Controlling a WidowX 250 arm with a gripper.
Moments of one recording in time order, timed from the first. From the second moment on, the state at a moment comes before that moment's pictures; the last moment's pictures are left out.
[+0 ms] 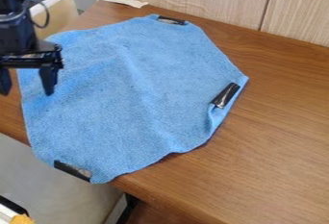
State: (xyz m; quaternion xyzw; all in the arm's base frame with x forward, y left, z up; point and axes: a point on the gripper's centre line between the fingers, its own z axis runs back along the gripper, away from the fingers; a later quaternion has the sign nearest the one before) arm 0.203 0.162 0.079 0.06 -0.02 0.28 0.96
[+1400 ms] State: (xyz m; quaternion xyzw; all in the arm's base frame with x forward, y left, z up) arm 0.207 0.149 0.056 0.06 0.02 0.27 0.96
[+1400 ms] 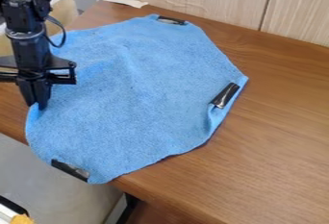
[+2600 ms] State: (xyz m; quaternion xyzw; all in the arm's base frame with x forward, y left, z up) arm 0.322 0.020 0.128 0.03 -0.09 0.11 0.99
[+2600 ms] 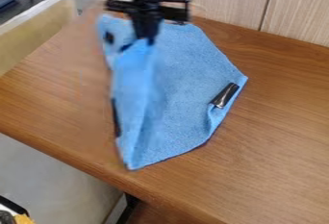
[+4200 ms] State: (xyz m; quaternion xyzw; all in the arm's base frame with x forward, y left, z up) arm 0.343 -0.025 0.075 0.03 -0.05 0.06 1.00
